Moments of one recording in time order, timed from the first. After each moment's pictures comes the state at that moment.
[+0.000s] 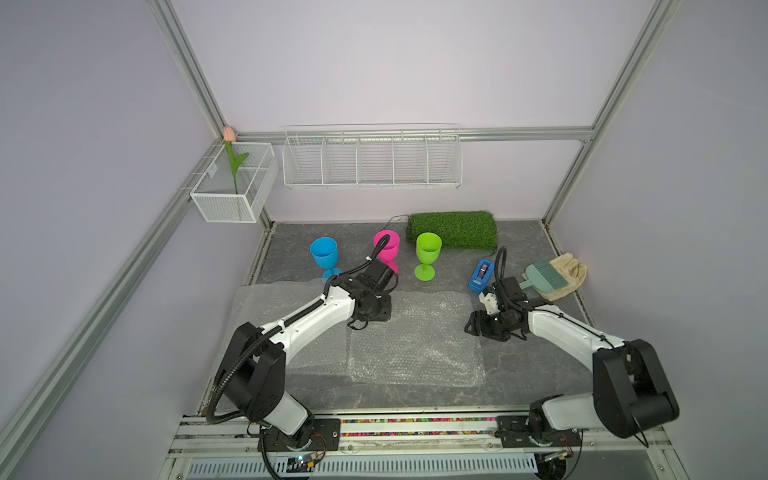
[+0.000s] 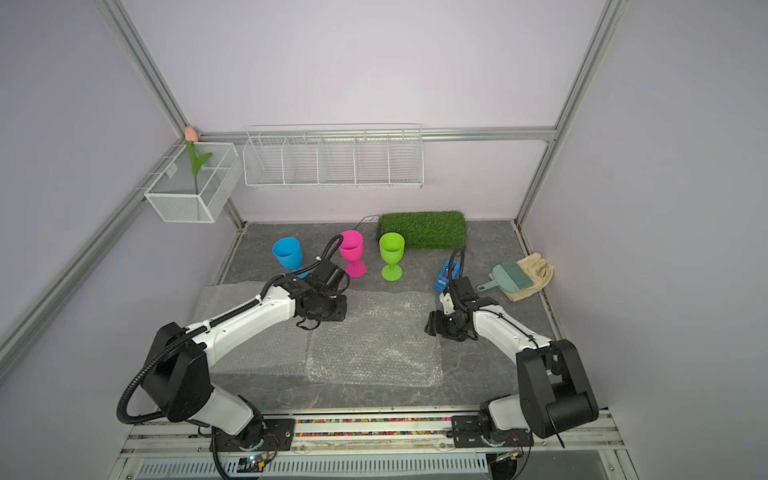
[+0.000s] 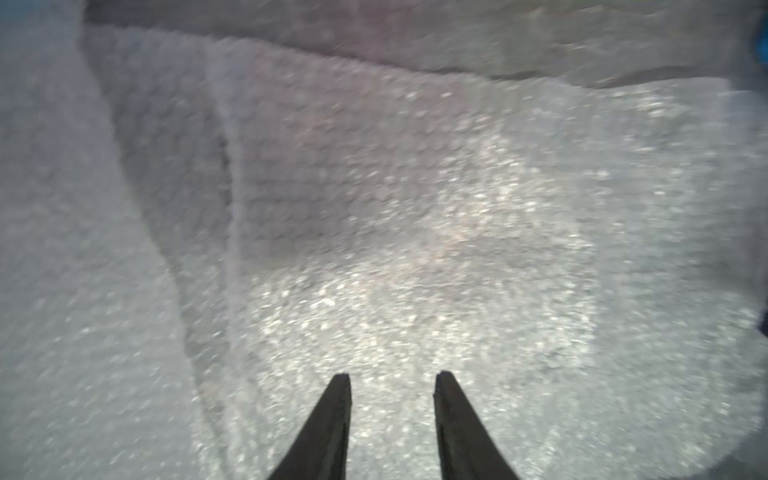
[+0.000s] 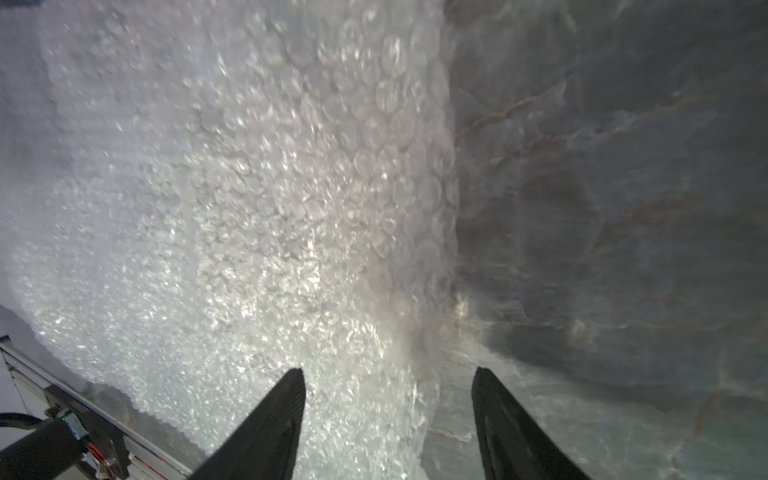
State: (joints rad) left arm -0.65 1.54 1.10 -0.79 -0.04 -0.55; right arm 0.29 1.40 0.72 -0.58 -0.32 0.40
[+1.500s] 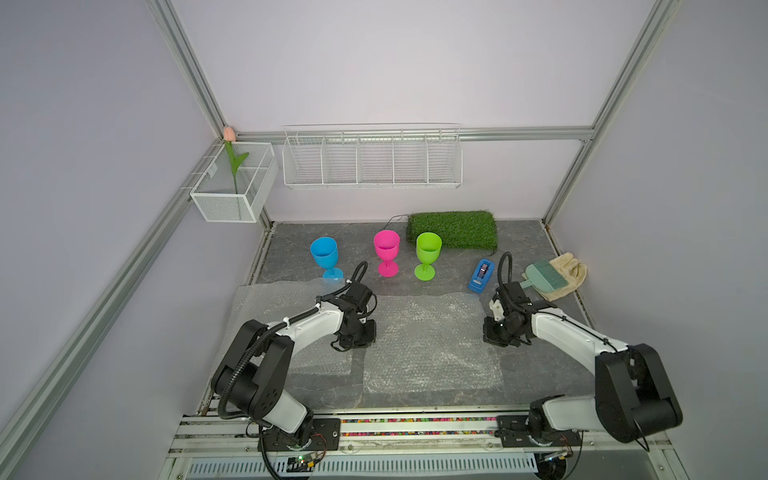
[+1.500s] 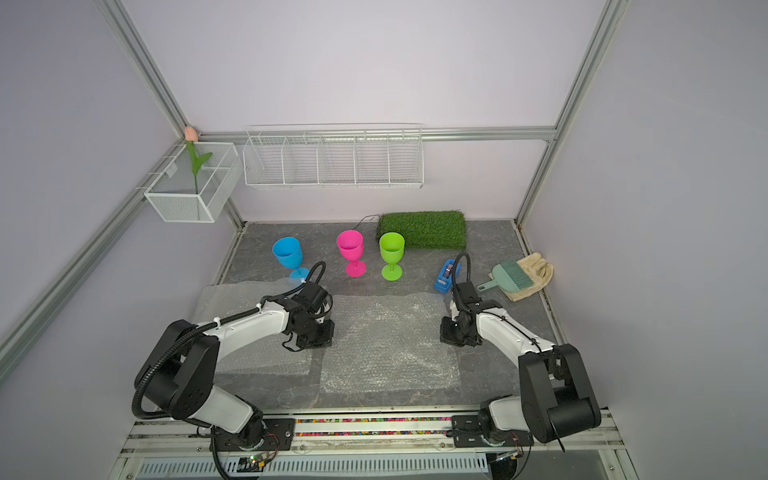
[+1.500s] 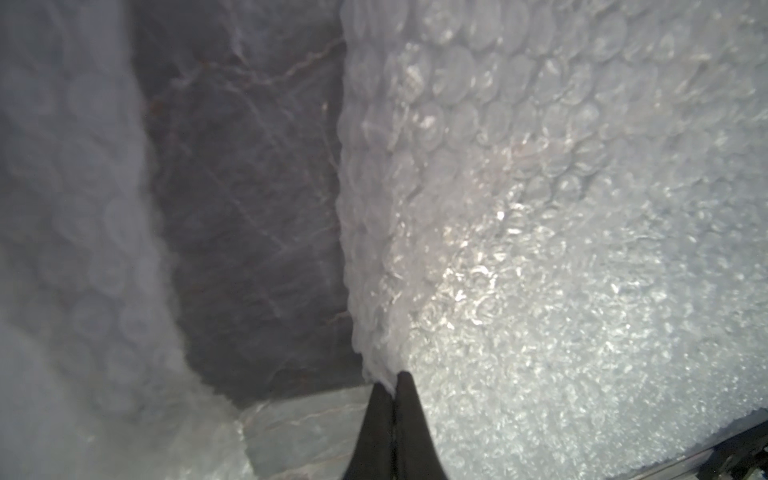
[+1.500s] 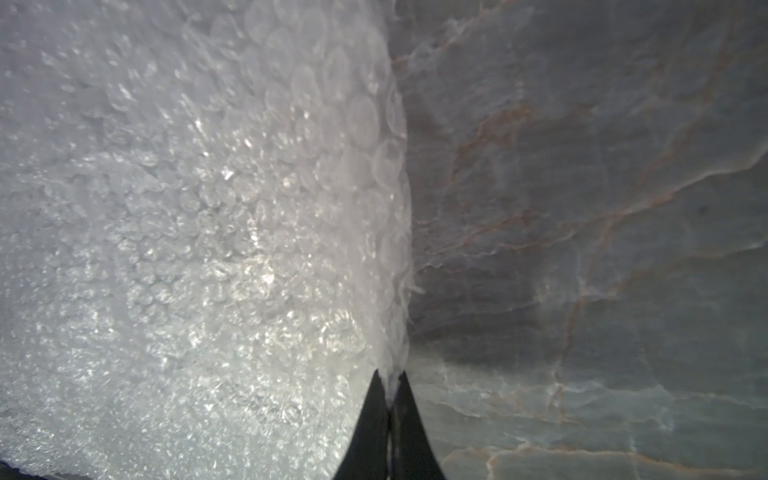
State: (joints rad) left arm -0.55 1.55 0.82 -0.65 0.22 -0.52; right arm 0.26 1.37 0.70 -0.68 -0.19 0.42
